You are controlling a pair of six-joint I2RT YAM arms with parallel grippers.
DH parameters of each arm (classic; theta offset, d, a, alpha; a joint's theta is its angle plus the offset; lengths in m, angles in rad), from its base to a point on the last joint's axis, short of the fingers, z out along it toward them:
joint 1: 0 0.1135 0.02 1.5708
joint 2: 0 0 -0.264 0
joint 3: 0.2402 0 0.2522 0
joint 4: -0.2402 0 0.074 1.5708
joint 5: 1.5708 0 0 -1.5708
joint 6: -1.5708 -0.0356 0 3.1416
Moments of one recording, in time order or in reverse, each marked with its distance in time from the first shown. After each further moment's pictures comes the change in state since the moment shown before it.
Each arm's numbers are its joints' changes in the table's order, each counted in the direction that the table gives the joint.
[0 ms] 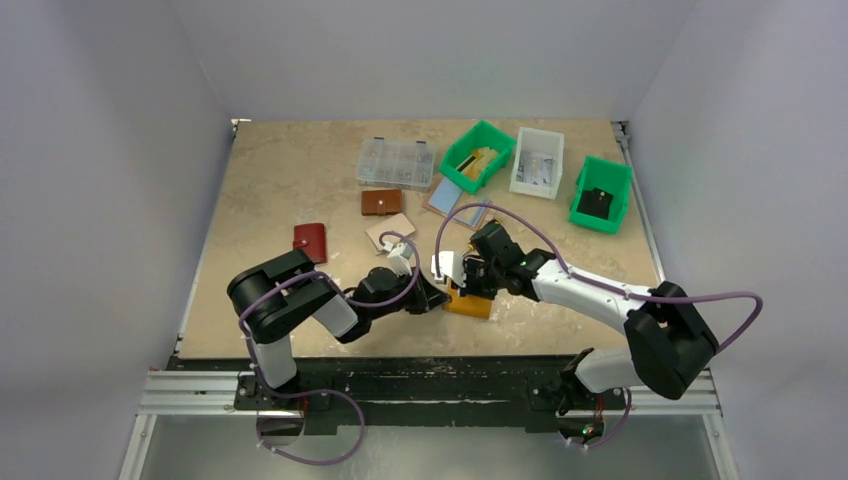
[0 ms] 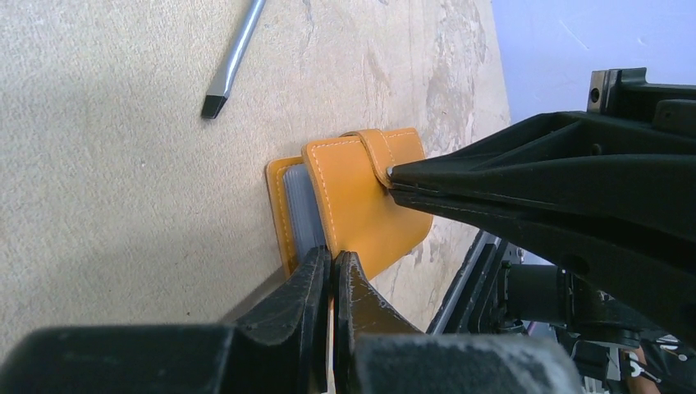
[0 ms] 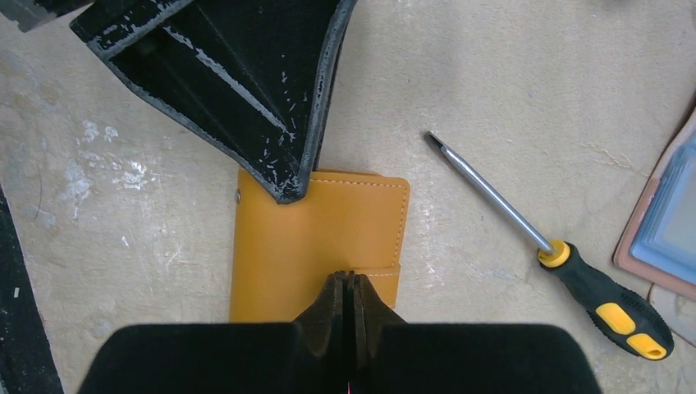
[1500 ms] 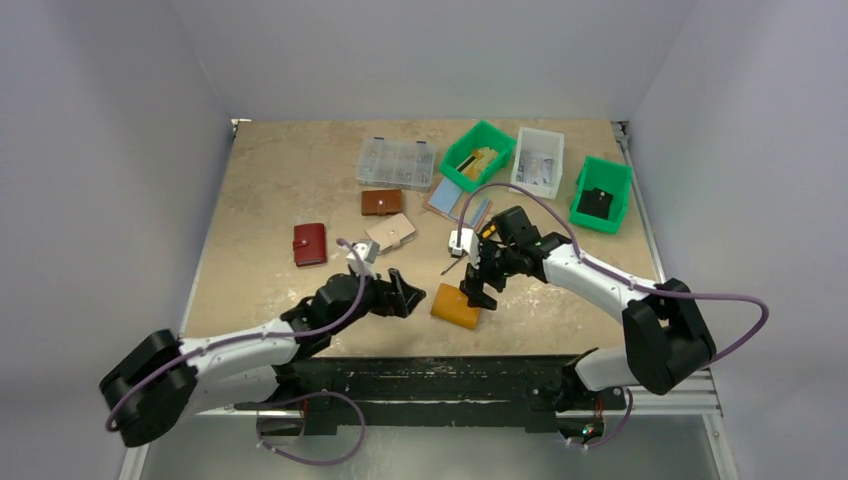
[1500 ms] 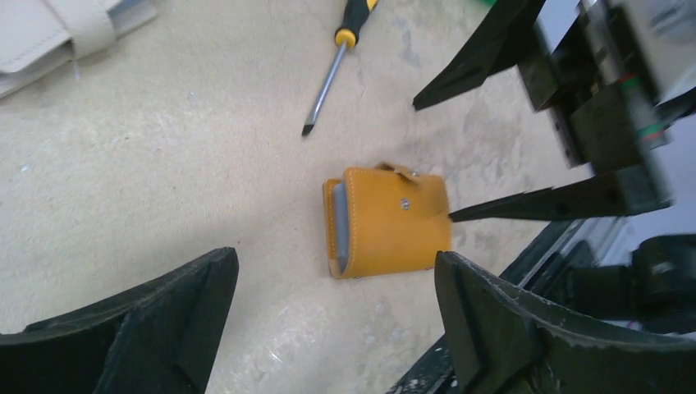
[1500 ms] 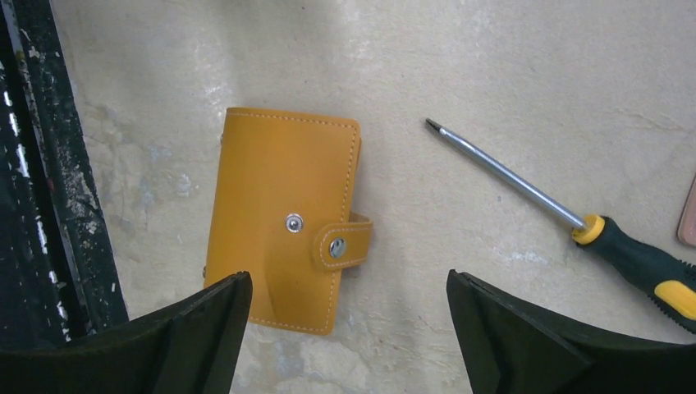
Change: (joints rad) left arm 0.002 0.717 -0.115 -0.630 -0.220 -0.298; right arm -0.187 -0.022 0.060 -0.104 -0.290 -0.077
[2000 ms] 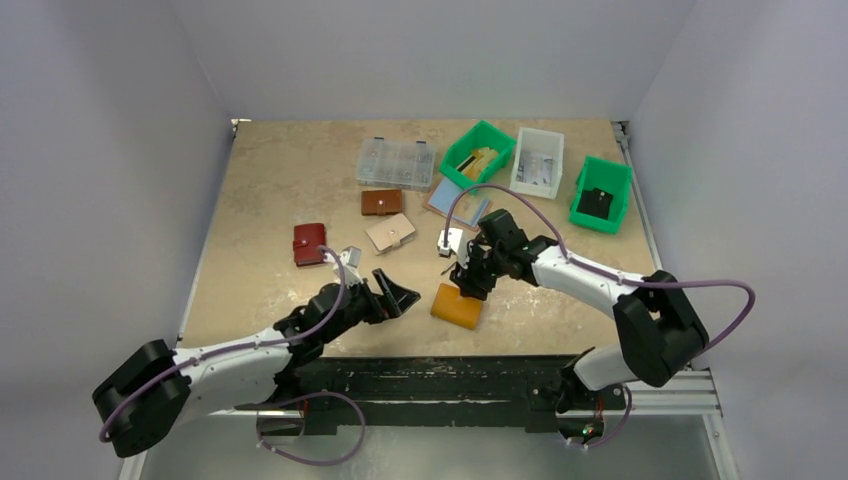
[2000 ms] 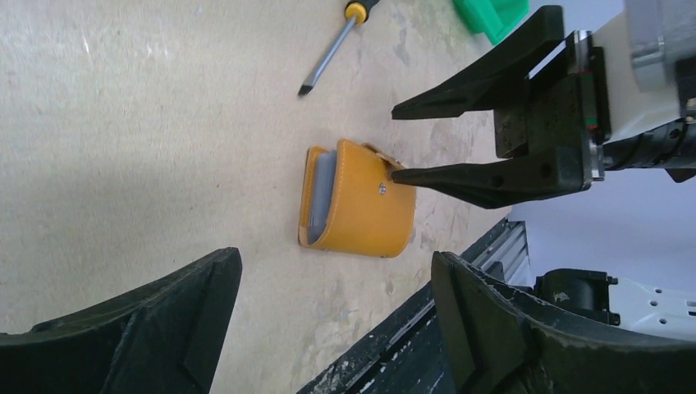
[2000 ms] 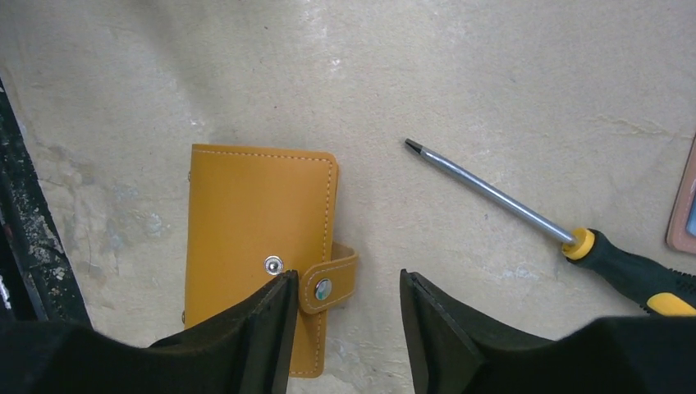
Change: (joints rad) left arm 0.002 0.177 -0.112 -0.024 -0.034 0.342; right arm 0.087 -0.039 0.000 0.110 0.121 -0.112
